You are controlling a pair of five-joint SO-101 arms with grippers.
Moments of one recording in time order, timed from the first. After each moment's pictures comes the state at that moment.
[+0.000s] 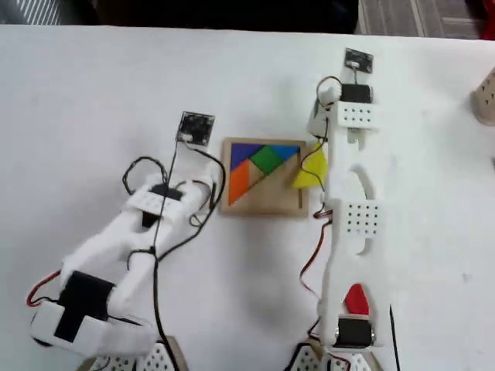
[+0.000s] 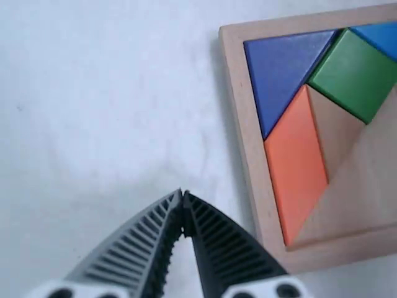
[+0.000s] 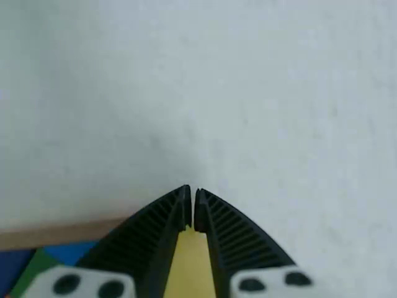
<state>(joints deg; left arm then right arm) 12.3 -3.1 49.6 21.1 5.8 -1.5 65.4 -73.8 91.9 -8.4</state>
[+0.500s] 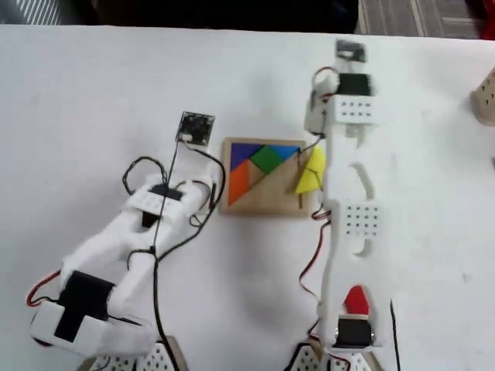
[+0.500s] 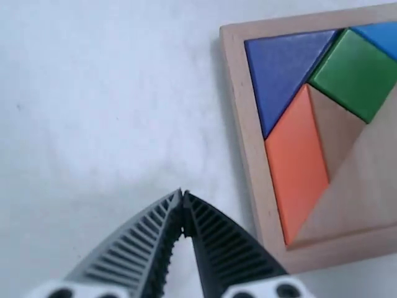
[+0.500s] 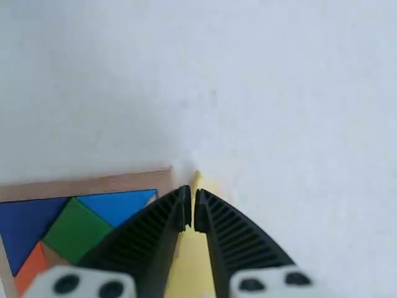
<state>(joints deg) 12.3 -3.1 49.6 21.1 5.8 0.3 59.1 -75.5 98.5 -6.9</state>
